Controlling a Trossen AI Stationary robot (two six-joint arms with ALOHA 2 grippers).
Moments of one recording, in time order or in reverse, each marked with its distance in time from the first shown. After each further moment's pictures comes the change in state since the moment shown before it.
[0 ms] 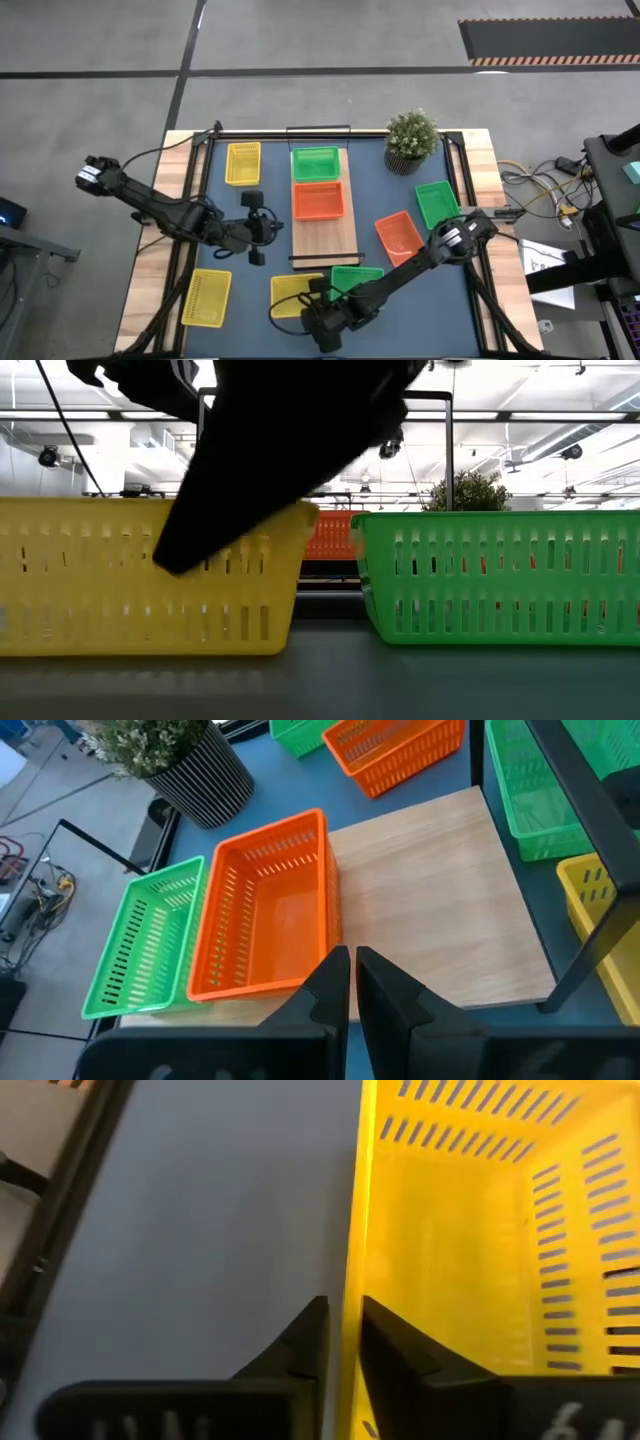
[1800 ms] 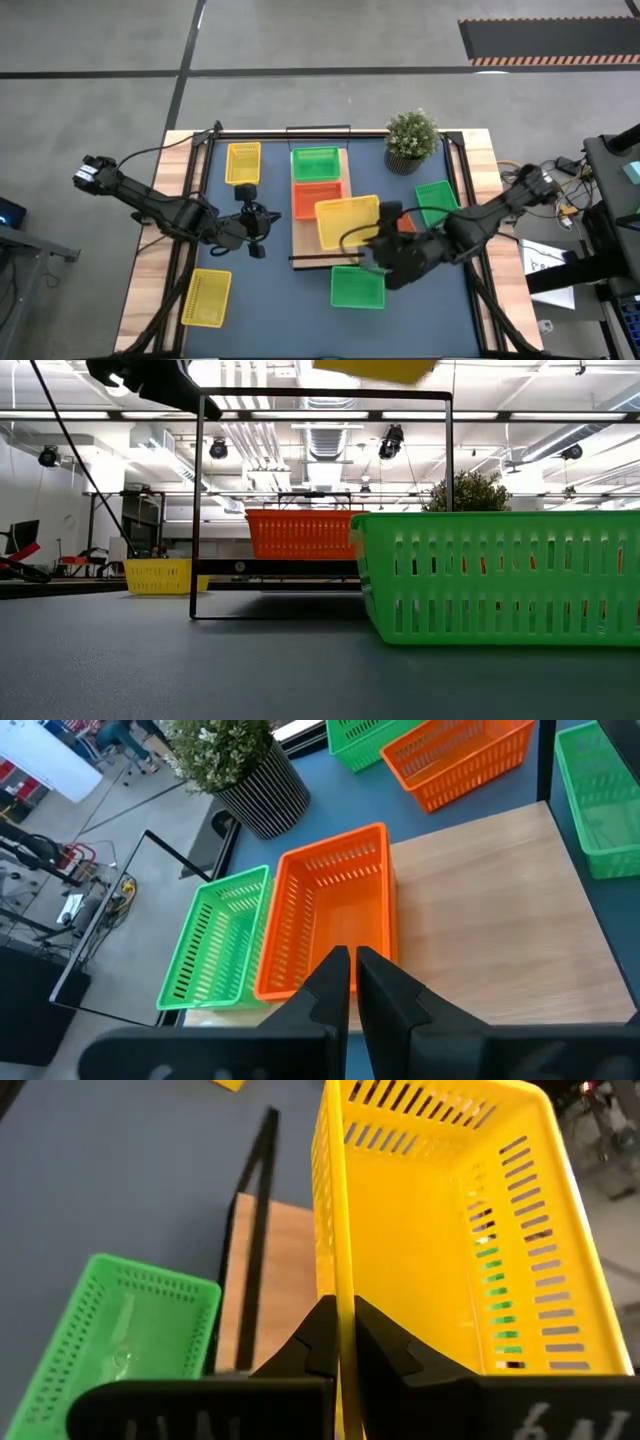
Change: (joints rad) left arm 0.000 -0.040 -0.004 0.008 -0.127 0.034; right arm -0.024 -0.796 -0.255 -0.481 0.289 -0.172
